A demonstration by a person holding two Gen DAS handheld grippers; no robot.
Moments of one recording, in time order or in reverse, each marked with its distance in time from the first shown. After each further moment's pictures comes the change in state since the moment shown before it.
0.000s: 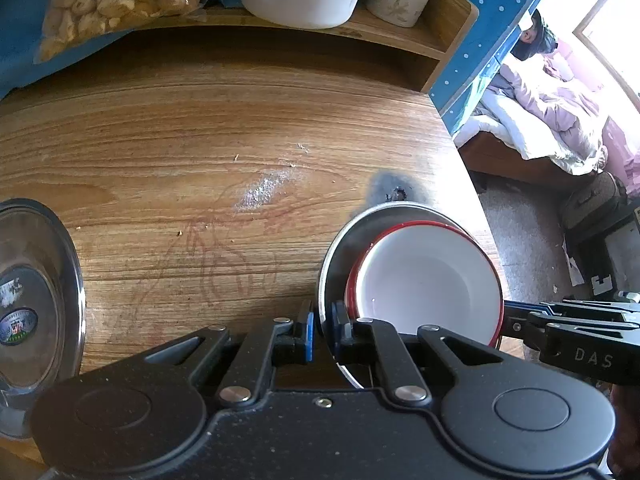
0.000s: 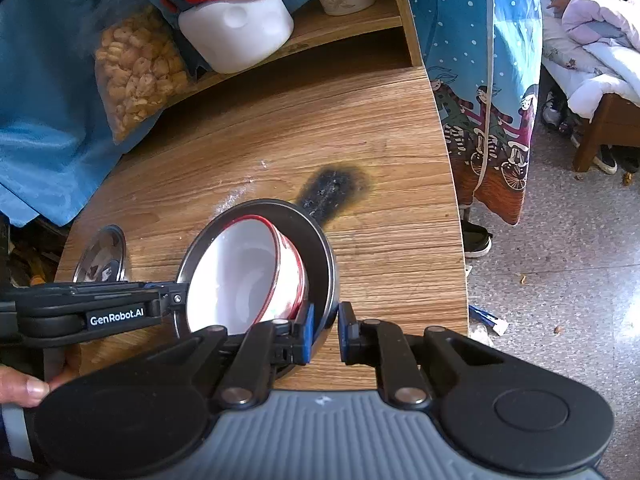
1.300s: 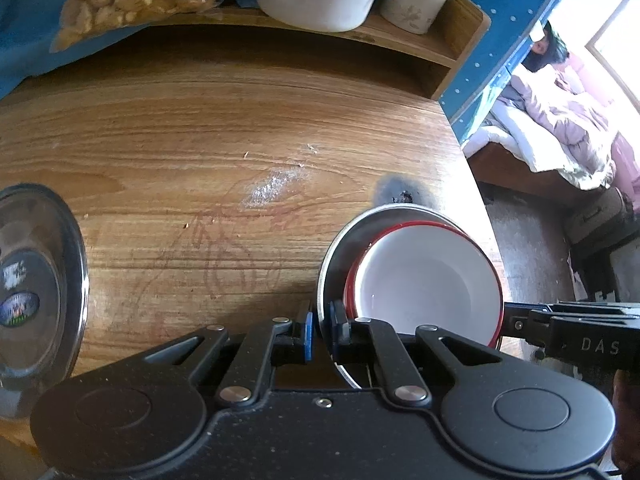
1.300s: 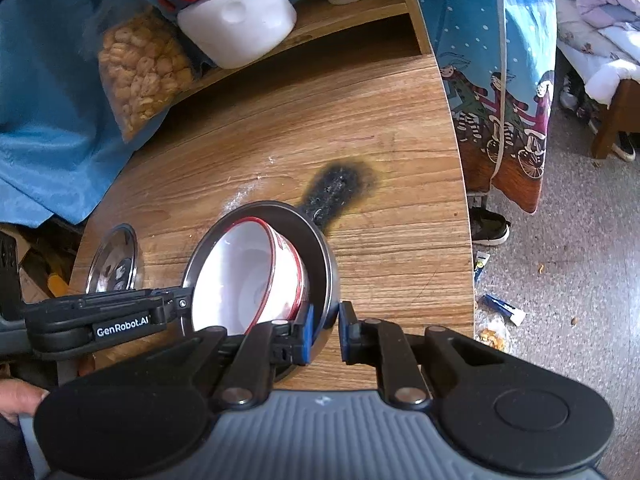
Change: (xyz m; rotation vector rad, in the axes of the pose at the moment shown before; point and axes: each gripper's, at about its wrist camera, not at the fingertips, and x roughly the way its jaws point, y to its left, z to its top) left arm -0.002 0.001 -0.004 -0.029 -0.020 0.016; right arm 0.004 -0.008 0.007 0.033 0.040 0.064
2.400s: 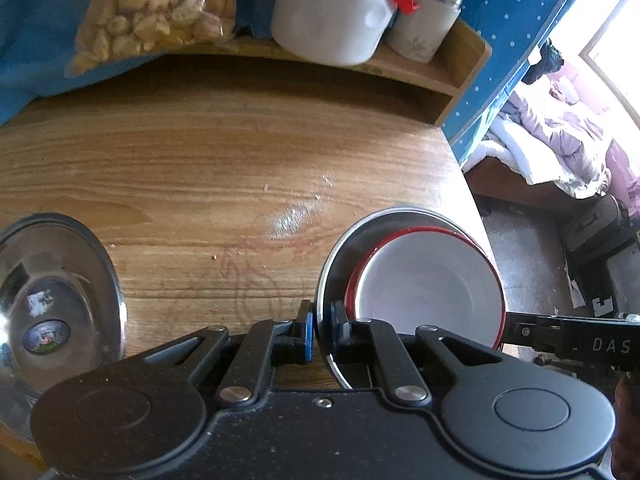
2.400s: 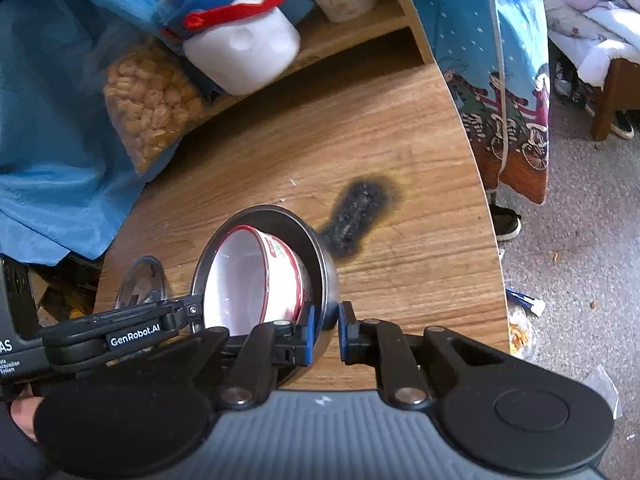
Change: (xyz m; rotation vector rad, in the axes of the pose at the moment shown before) left arm -0.022 0.014 0.011 -0.004 -0.050 -0.001; right arm -0.011 0.018 0.001 0.097 -0.050 0.046
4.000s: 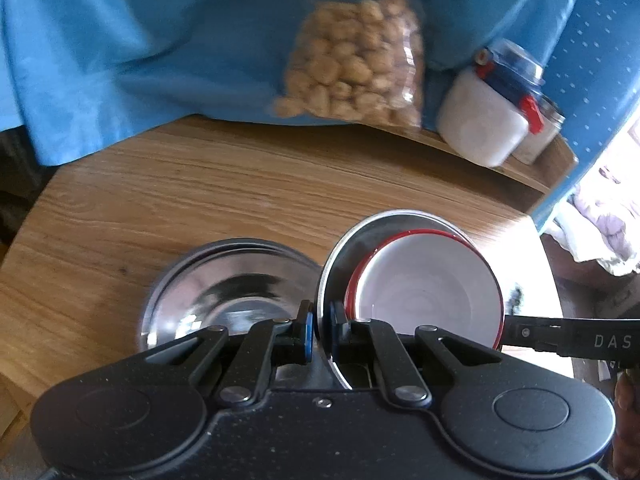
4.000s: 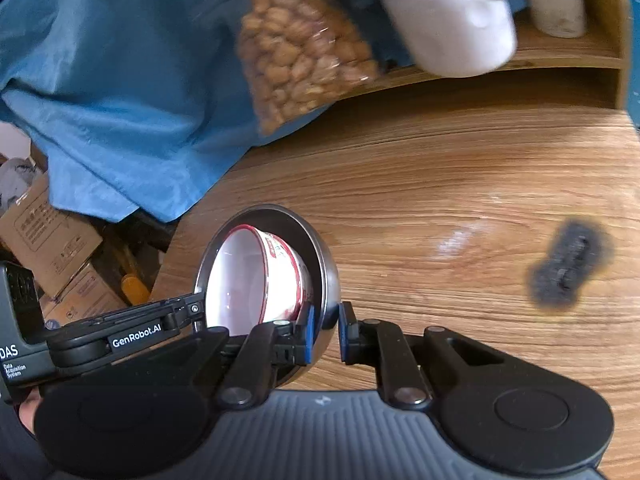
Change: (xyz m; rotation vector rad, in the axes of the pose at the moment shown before) left arm -0.088 0.136 -0.016 -0.161 -0.166 0.132; right arm 0.064 0.139 0.004 -0.200 0.041 0.151
